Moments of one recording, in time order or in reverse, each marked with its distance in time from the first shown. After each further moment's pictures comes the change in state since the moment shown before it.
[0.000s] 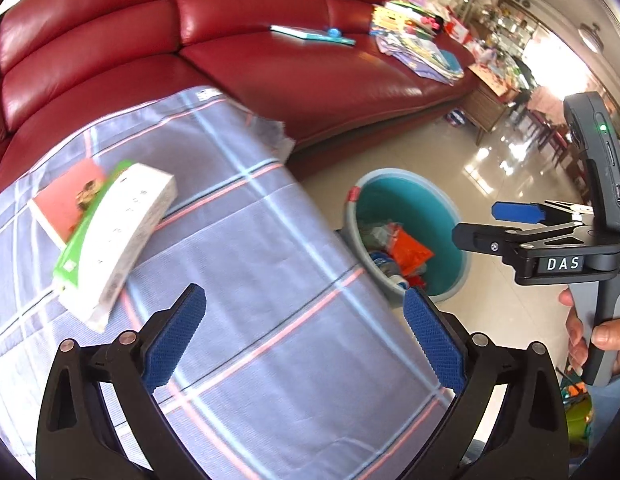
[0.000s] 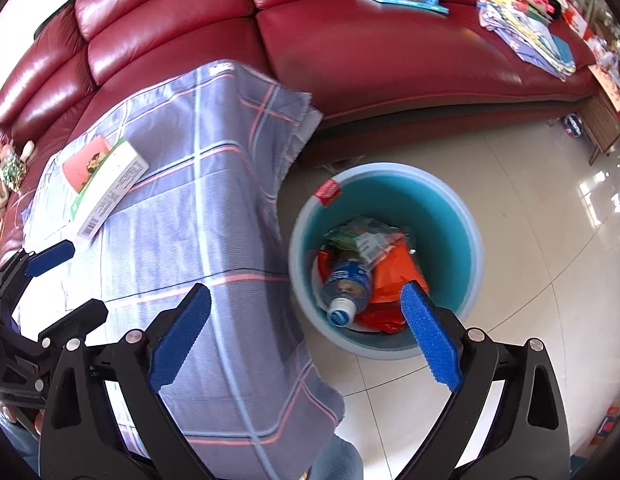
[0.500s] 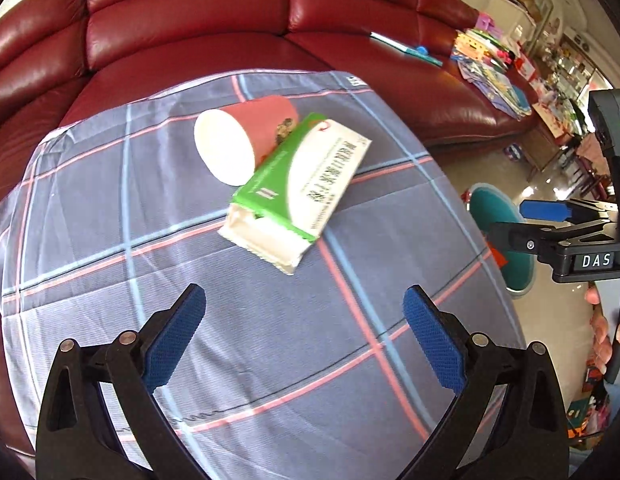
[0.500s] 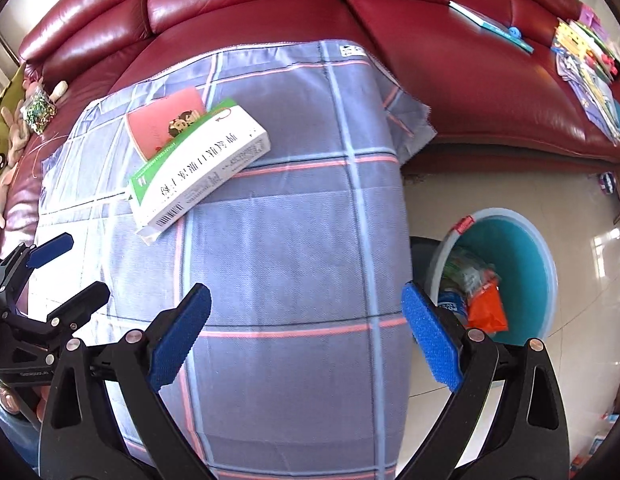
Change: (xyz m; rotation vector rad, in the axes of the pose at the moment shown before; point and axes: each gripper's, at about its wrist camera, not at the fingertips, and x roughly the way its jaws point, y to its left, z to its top) left arm -0.040 0.150 -0.050 -0.188 -0.012 0.145; right arm 0.038 0.156 0.026 -0.182 0.059 0.040
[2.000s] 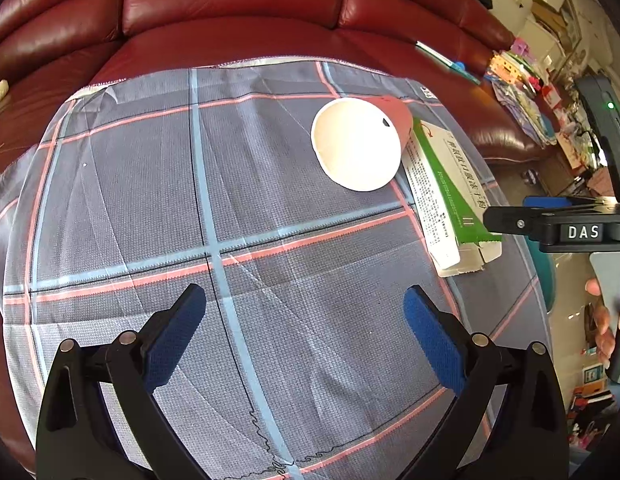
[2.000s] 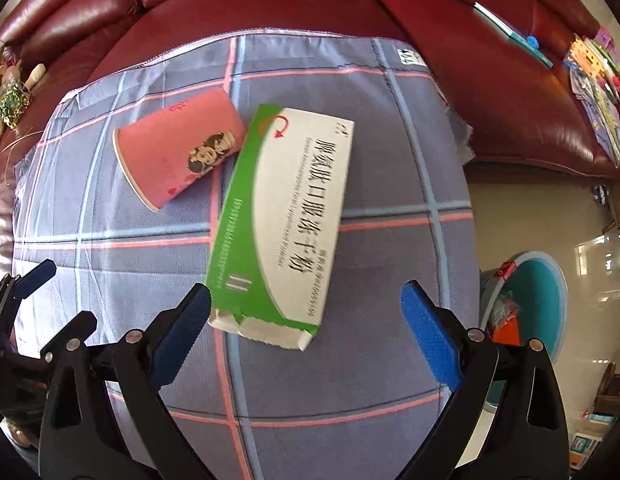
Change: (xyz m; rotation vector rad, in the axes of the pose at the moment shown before) left arm 0.025 0.091 0.010 -0.104 0.018 -0.003; right arm 0.060 0.074 0.070 -0.038 0.090 -0.093
